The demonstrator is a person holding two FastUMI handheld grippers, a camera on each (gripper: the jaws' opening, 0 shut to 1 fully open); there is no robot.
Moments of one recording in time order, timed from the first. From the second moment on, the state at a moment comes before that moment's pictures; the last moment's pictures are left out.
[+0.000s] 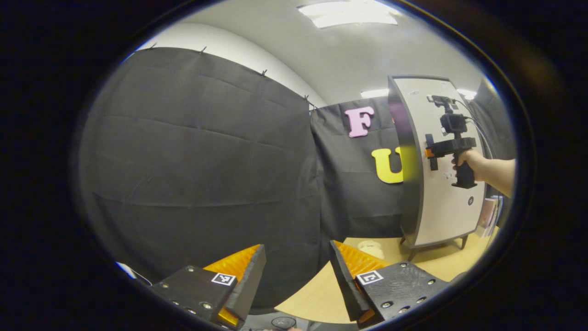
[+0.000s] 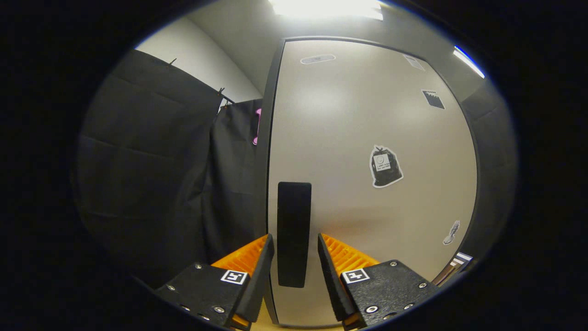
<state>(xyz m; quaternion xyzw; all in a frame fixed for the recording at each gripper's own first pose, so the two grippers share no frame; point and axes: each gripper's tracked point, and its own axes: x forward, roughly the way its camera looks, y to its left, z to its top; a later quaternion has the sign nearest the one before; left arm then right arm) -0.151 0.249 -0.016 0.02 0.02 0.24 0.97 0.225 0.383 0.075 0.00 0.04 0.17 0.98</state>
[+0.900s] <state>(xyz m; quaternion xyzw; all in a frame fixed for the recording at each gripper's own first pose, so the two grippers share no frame) -0.156 0.232 -0.002 0.01 0.00 0.15 0.99 0.178 0.376 0.083 0.03 0.09 0.24 0.97</state>
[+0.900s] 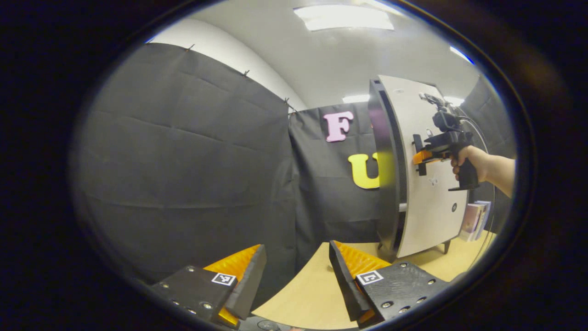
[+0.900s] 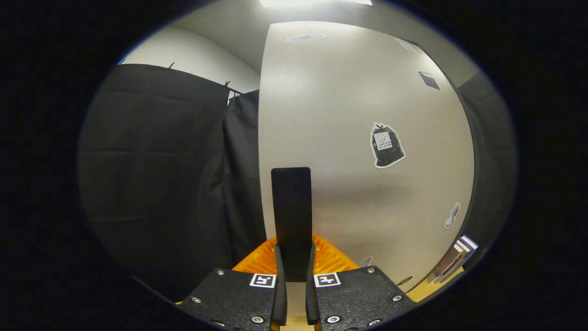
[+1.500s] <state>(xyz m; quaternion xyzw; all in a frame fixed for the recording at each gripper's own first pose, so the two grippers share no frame) -0.148 0.199 0.018 0.01 0.00 0.08 1.00 0.158 0.358 0.086 0.03 0.10 0.28 0.95</state>
